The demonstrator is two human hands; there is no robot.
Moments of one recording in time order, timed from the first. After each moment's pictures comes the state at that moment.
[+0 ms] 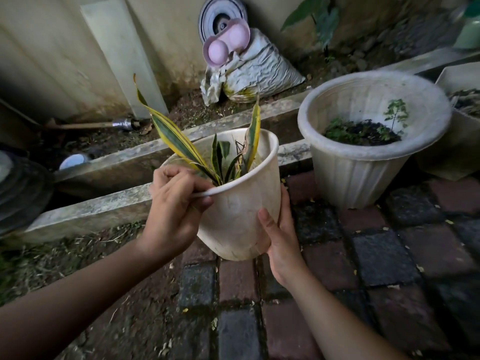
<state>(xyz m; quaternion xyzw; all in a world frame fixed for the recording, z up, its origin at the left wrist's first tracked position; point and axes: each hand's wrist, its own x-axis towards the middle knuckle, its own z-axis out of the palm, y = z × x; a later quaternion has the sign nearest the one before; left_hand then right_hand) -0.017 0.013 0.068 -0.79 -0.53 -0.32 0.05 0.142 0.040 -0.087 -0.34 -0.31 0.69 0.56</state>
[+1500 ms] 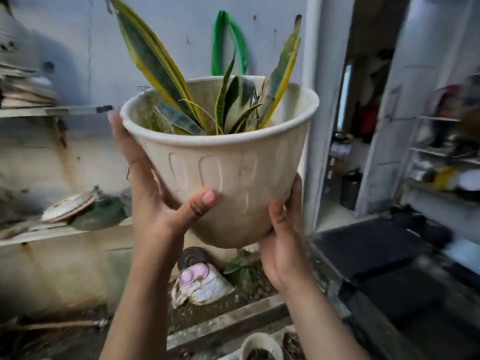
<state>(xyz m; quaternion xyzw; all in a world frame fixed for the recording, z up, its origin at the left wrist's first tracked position) 0.042 -0.069 1.080 -0.66 -0.16 -0.71 -0.19 0.209 -0.075 1.031 -0.15 -0.44 0.49 0.74</state>
